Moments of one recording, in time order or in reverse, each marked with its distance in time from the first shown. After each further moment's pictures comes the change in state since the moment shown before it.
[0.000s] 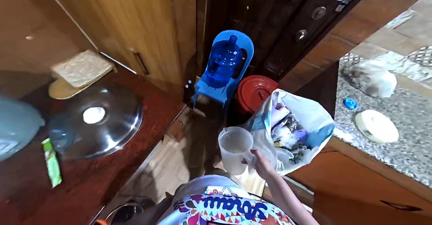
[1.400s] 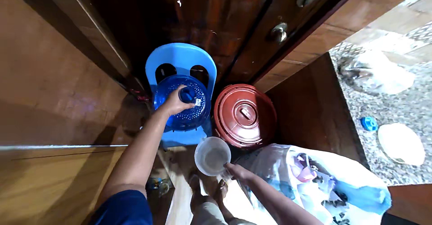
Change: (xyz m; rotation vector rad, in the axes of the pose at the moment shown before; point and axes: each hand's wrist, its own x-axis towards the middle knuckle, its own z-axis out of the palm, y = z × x) left_hand 0.474 0.695 -0.236 0.298 -0.137 1.212; right_hand 0.365 -0.185 0.050 -0.027 0.022 0.530
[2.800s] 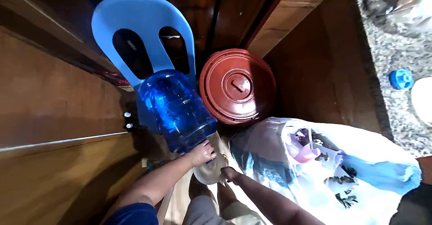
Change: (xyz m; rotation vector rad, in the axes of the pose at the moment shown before) left_hand -0.151 -0.067 0.291 0.731 -0.967 0.570; right_hand 0.098 0.162 0.014 -0.145 -0.064 0.259
